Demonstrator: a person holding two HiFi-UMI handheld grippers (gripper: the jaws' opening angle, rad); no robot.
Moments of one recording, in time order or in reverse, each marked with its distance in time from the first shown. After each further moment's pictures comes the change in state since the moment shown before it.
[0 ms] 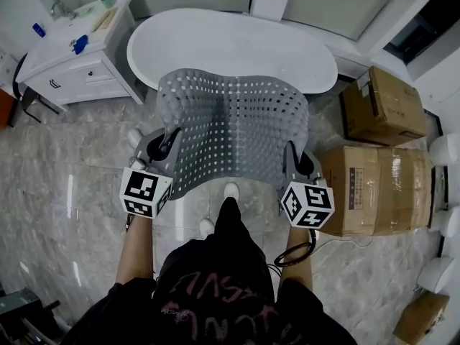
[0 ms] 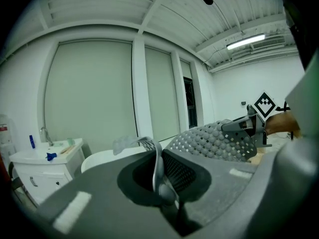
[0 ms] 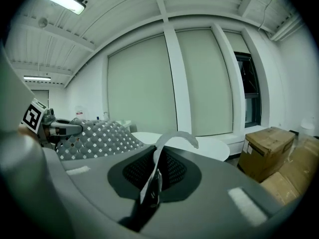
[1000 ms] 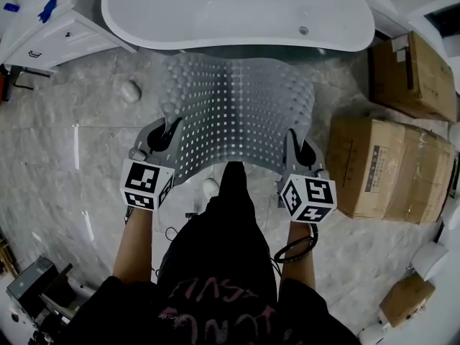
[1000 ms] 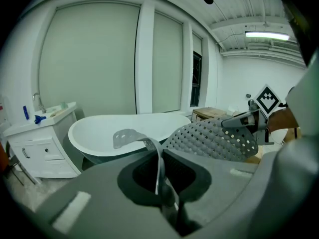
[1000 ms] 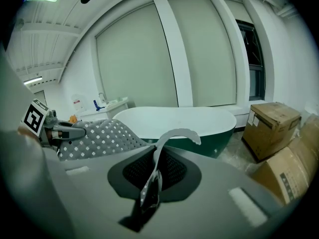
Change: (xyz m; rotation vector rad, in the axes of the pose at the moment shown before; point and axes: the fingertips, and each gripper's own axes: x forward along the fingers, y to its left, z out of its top) left arm 0.087 -0.003 -0.146 -0.127 0.292 -0.042; right arm 0.088 -0.023 -0.128 0.080 0.273 0.032
